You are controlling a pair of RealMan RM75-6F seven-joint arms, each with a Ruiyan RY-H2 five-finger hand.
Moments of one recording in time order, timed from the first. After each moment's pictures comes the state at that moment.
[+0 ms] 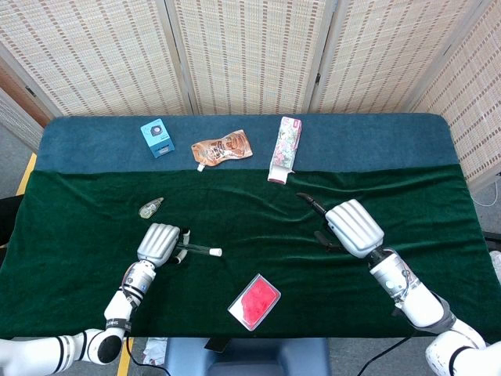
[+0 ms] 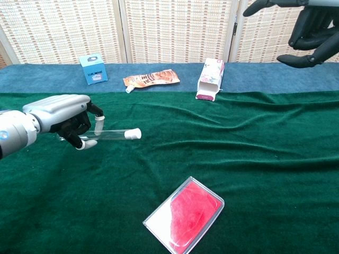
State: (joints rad) left arm -0.69 -1.61 -0.12 -1.49 1.03 1.06 0.46; right arm 0.62 -1.03 0.12 -1.93 -1.38 1.09 -0.10
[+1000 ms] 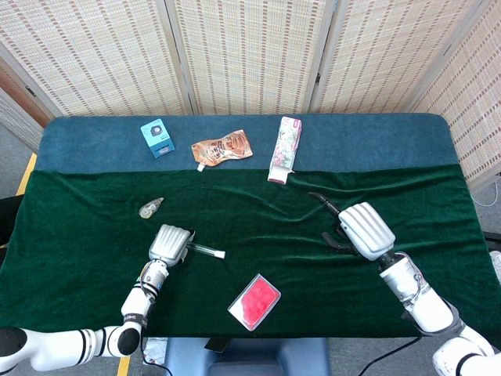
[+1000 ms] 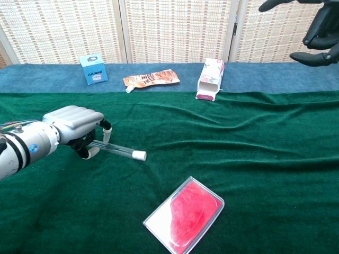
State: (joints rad) left arm -0.76 -1.69 -0.11 -1.43 0.84 1.03 0.79; right arm 0.56 -1.03 0.13 -1.90 -1.43 1.13 0.03
